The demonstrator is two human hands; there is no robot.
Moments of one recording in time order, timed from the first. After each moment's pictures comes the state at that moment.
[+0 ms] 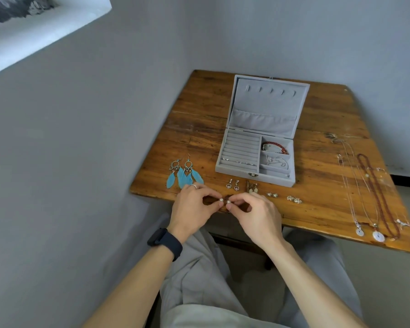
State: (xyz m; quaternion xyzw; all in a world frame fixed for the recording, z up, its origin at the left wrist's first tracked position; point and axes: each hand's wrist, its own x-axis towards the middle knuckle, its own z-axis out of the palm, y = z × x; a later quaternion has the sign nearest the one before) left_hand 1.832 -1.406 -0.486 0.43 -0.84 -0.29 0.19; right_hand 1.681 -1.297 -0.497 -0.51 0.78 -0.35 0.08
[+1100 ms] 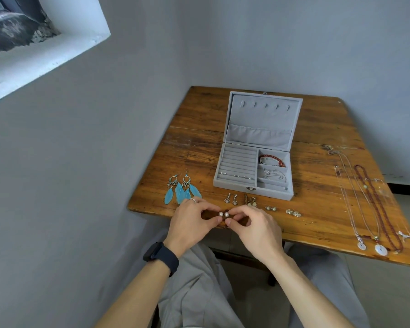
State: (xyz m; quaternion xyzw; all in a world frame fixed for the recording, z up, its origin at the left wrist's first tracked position) left_hand 1.831 -1.414 -0.489 0.41 -0.85 -0.29 0.16; right_hand 1.678 -1.299 -0.491 -0.50 0.79 -0.33 0.13
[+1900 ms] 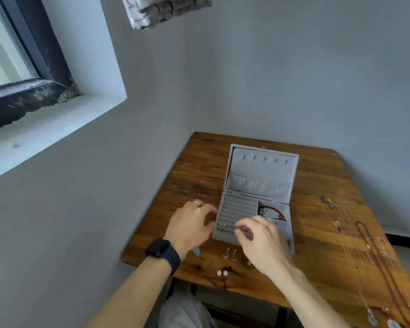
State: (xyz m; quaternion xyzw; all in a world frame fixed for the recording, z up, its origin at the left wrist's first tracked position) left_hand 1.790 -1.480 -0.413 0.37 -0.91 -0.13 0.16; right_hand 1.629 -1.355 -0.431 -0.55 0.79 -0.26 0.06
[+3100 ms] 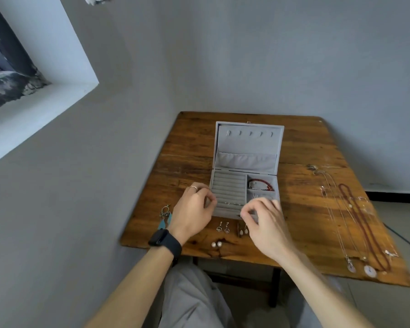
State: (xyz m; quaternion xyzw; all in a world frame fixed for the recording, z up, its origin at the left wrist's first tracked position) left_hand 1.775 -1.467 -0.424 0.36 -0.88 -0.21 0.21; right_hand 1.620 -1.325 -0.443 -0.52 0.79 -0.32 0.06
